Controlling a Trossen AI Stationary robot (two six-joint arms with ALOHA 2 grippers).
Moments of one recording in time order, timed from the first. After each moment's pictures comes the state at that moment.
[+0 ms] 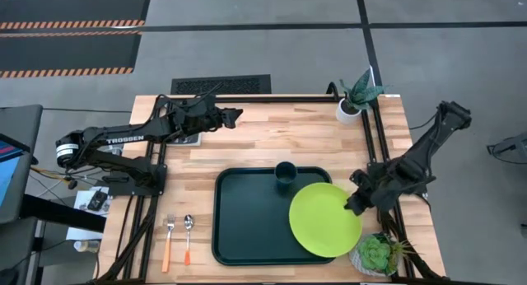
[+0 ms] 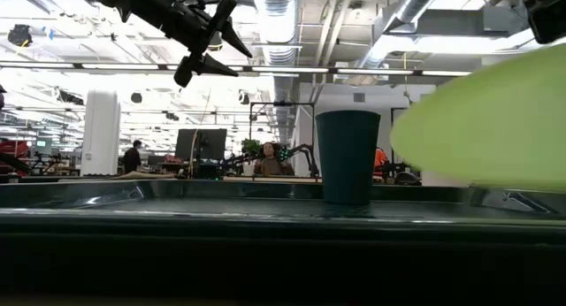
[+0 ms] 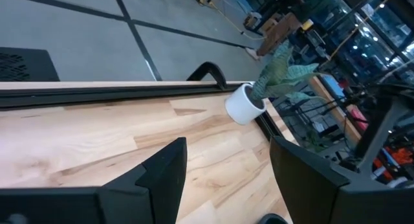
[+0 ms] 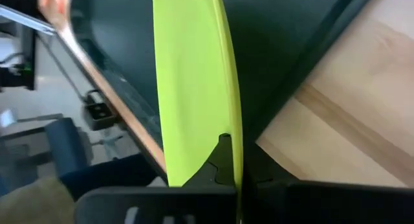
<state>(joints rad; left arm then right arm) 0.37 1.16 0.80 0.05 -0.23 -0.82 0.77 0.83 0.63 -0.70 0.24 1.73</state>
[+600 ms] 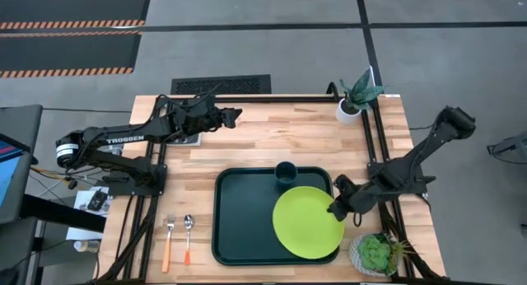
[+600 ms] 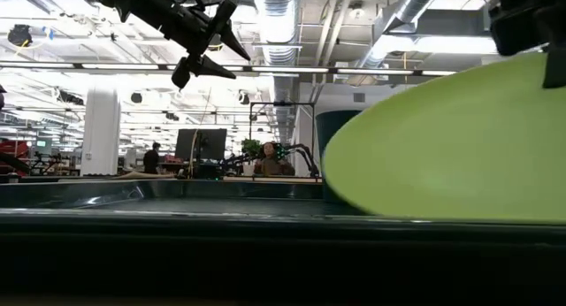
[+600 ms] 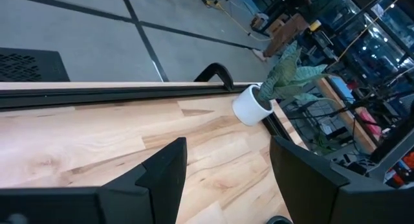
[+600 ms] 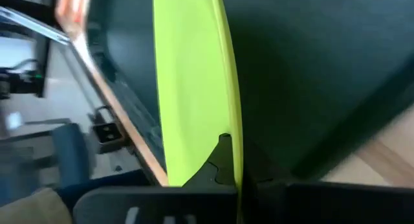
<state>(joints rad) 0.37 1.16 0.80 0.03 -0.25 -0.82 0.63 1.04 0.58 -0.35 0.20 1.55</state>
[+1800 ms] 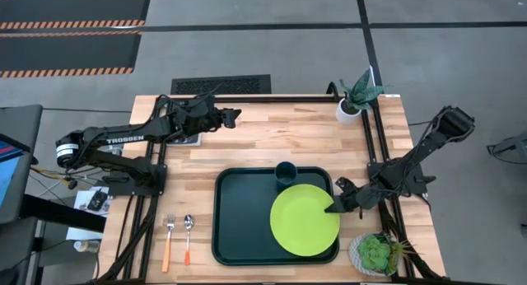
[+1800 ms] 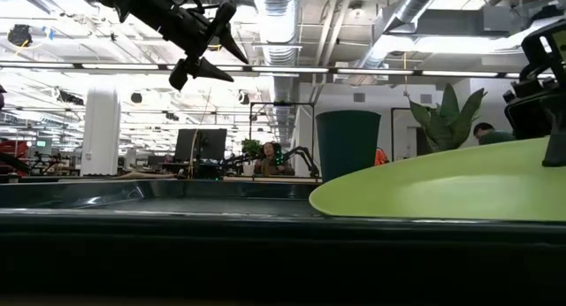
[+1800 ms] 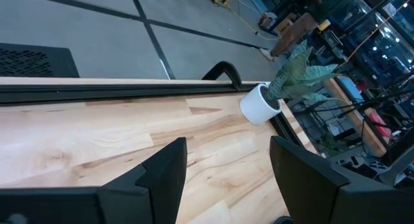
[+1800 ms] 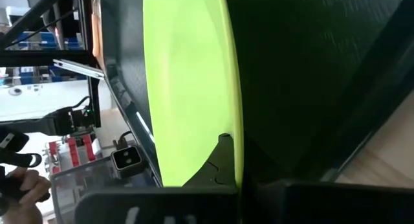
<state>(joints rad) 0.37 1.16 0.80 0.01 -0.27 -0.83 0.65 1.05 0.14 0.30 0.27 1.75</state>
